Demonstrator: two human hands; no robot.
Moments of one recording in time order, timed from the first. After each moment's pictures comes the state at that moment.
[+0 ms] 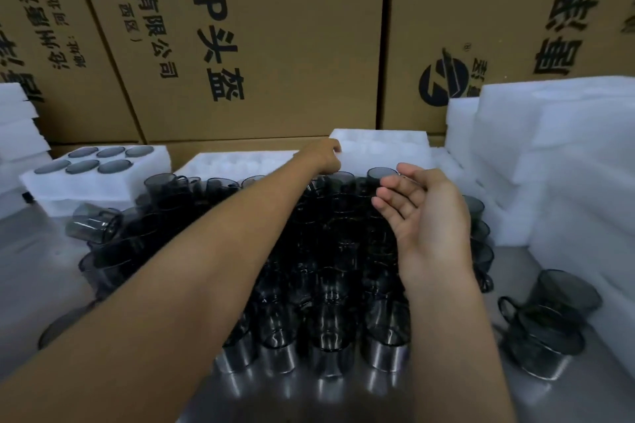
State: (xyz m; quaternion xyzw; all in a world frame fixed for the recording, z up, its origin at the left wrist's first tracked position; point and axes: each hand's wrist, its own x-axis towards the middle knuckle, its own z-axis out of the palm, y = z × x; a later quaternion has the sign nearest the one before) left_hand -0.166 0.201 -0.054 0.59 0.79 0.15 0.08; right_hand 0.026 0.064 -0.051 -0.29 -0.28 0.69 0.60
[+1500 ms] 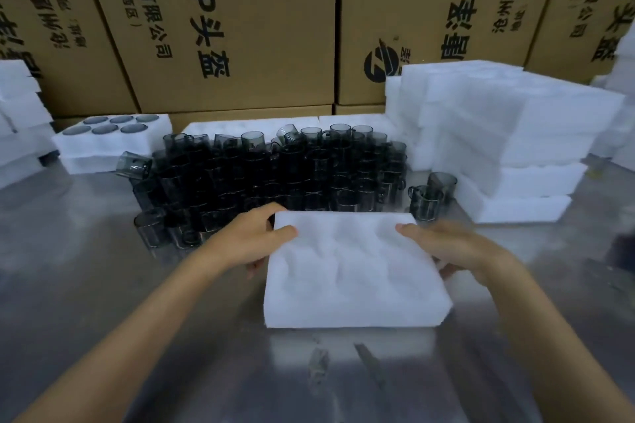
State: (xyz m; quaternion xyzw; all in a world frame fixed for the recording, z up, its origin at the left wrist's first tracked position) left_hand -0.111 -0.170 -0.100 0.61 0.69 0.26 0.29; right_hand 0.185 -0.093 -0.096 -0.61 -0.67 0.41 0.11
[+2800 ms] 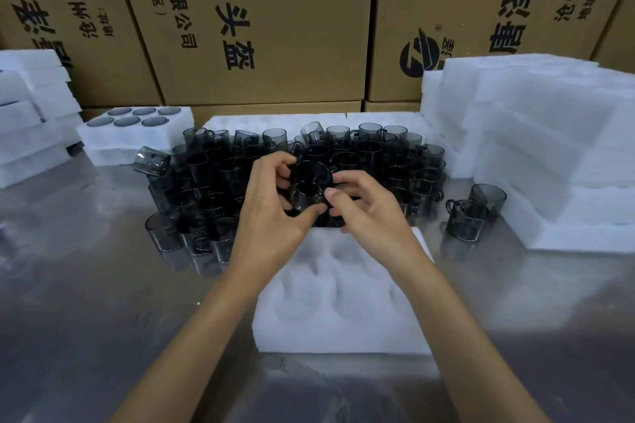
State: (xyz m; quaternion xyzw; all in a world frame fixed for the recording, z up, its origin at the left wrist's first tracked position) left_hand -0.100 -0.138 -0.111 0.58 0.59 0.56 -0.01; right_hand 0.049 -0.088 -0.094 -0.33 -0.68 0.49 0.44
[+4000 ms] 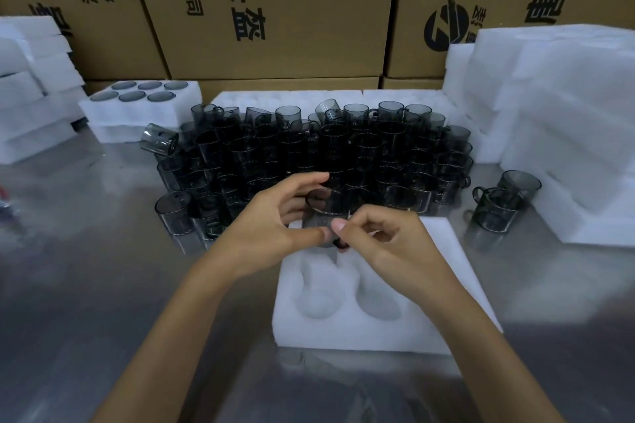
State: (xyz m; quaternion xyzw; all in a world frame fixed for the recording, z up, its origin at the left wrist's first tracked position) left_hand -0.126 -0.166 -0.101 0.59 0.56 0.48 0.32; right_hand 0.057 -0.107 -0.121 -0.31 -0.75 0.45 0.37
